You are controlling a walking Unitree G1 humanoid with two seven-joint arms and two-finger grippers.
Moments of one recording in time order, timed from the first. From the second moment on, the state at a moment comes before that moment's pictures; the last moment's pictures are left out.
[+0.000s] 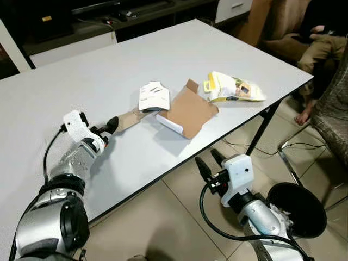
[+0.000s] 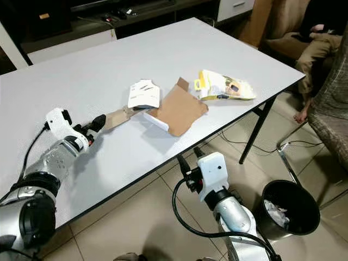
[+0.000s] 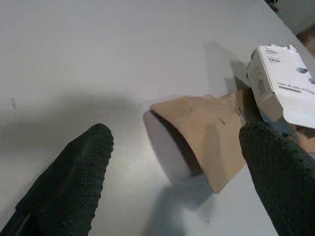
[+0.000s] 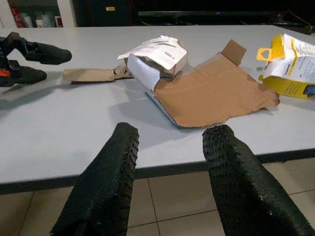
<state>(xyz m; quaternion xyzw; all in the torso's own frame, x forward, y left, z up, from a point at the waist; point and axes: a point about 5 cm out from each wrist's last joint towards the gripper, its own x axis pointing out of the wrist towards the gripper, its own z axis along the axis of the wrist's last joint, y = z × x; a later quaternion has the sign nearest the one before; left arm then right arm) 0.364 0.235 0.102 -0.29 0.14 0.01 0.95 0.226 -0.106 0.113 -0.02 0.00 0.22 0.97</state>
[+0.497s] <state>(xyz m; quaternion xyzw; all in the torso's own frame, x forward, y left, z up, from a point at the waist) 0.371 0.221 0.107 -0.35 0.14 -0.01 0.93 0.221 -0.108 0.113 -0.02 0.01 0.21 0.98</state>
